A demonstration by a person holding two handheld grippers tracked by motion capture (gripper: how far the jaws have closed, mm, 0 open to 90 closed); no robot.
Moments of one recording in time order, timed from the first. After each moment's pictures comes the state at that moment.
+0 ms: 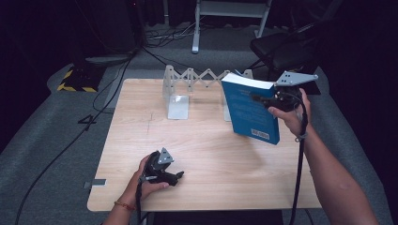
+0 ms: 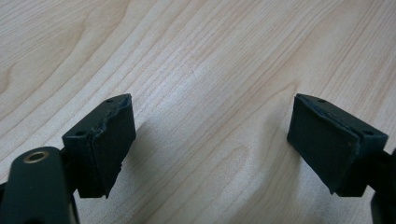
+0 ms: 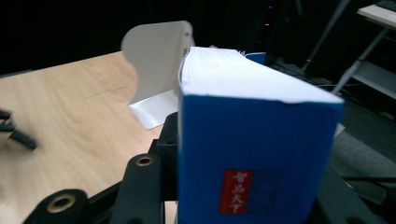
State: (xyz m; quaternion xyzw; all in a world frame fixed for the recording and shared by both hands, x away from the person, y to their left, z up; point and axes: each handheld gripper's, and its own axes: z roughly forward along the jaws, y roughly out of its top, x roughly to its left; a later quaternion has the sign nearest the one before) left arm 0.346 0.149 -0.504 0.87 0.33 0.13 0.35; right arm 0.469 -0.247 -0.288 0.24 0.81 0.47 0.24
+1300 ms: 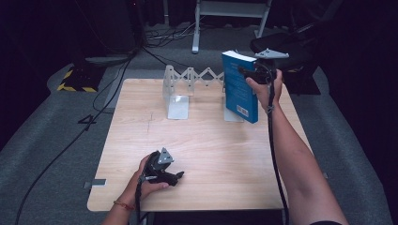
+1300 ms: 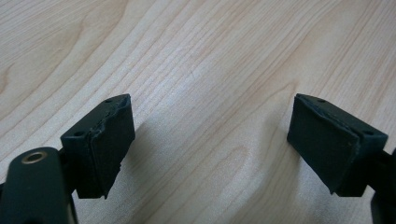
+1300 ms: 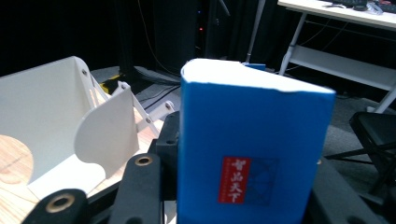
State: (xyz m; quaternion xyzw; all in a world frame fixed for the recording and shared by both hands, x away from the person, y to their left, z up) left arm 0.347 0.150 -0.504 0.87 0.33 0.12 0.35; right arm 0.575 -0.205 -0.307 0.37 0.74 0.47 0.30
